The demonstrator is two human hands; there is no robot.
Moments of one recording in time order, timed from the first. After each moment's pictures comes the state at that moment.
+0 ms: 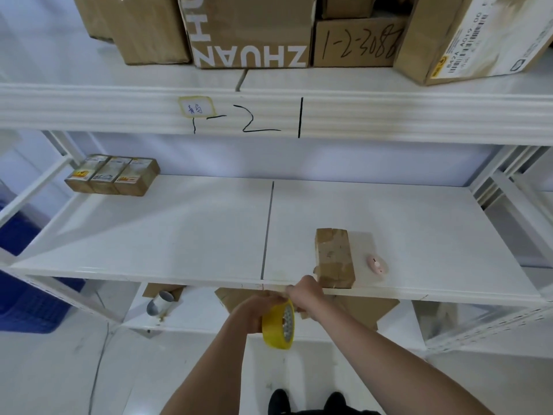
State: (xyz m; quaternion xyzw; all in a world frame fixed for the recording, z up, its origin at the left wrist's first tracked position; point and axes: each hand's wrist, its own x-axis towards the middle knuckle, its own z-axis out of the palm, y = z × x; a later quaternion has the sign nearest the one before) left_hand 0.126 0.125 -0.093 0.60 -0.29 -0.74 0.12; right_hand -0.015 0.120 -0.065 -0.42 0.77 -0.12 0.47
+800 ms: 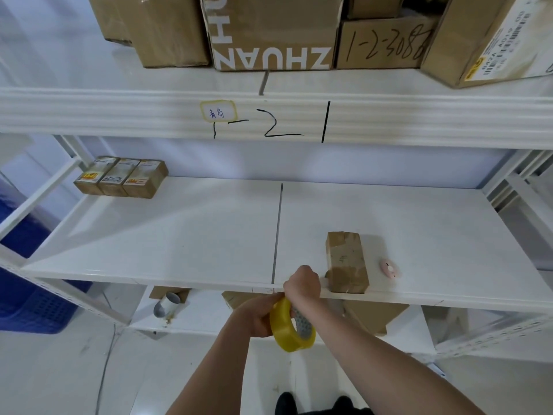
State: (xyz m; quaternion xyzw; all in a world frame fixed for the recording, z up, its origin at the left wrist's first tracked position) left_hand 0.148 0.114 -0.091 0.53 -0.13 -0.82 0.14; right_hand 0.032 0.099 -0.054 -0.44 0.83 -0.13 0.32
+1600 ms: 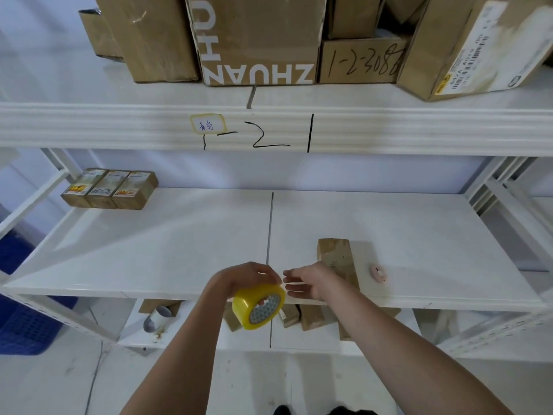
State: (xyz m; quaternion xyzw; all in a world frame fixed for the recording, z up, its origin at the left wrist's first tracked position) left_hand 0.167 0.055 -0.004 0.56 -0.60 -0.57 0.00; right_hand -0.021 0.081 -0.013 -0.22 0.68 -0.27 0.65
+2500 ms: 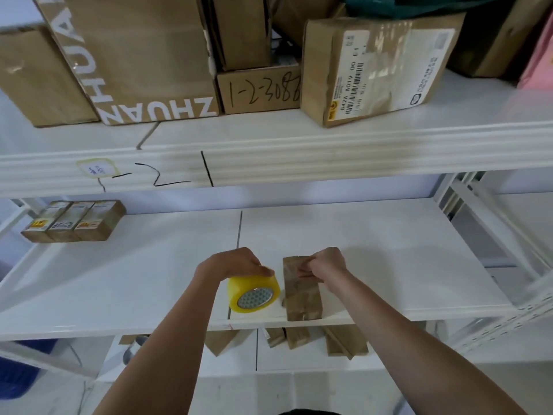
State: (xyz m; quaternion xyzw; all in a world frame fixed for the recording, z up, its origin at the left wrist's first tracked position) left_hand 0.075 -0.014 0.030 0.57 -0.74 -0.34 -0.12; right_hand -0.142 0.049 0.016 -0.30 0.76 -0.33 0.48
